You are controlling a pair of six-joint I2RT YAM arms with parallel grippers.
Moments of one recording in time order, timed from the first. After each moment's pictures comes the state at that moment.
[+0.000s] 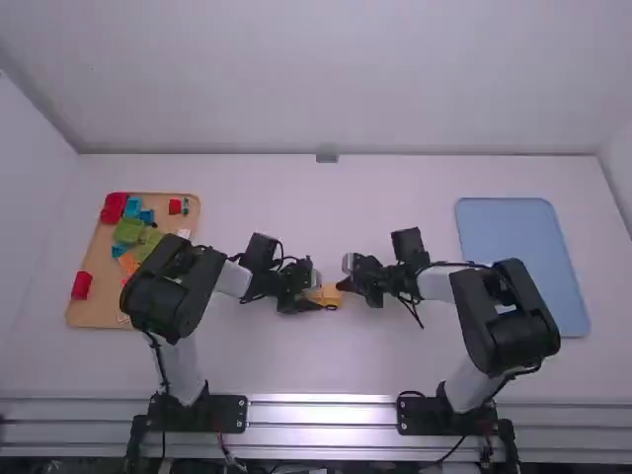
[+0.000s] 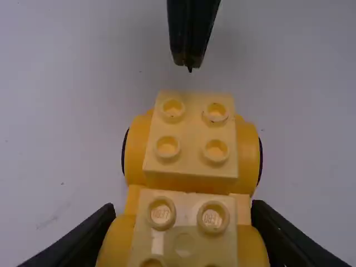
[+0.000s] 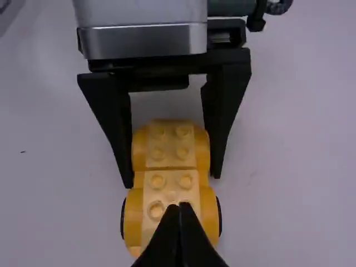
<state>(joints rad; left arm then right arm) -0.31 1.94 0.68 0.21 0.88 0.92 0.29 1.77 0.65 0.04 -0.97 -0.98</state>
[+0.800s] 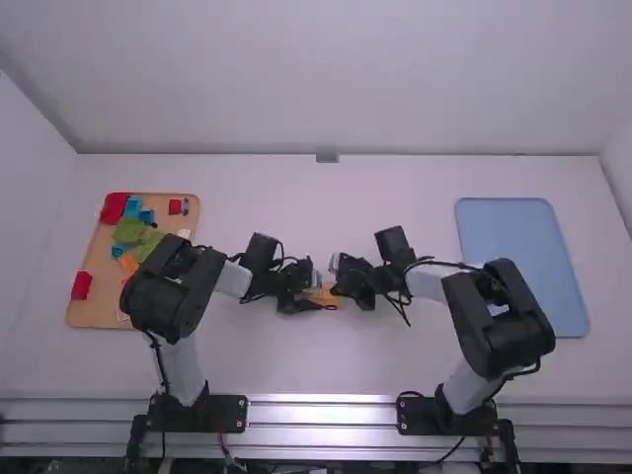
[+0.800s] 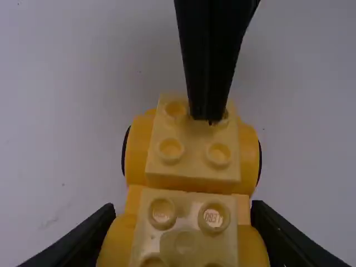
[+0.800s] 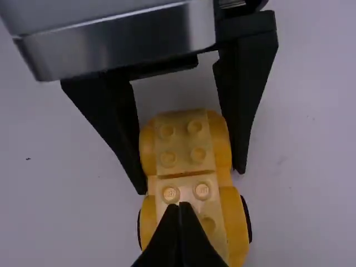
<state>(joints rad) -0.31 1.94 0.68 0.21 0.87 0.93 0.37 1.77 0.70 -0.09 -0.82 -0.86</state>
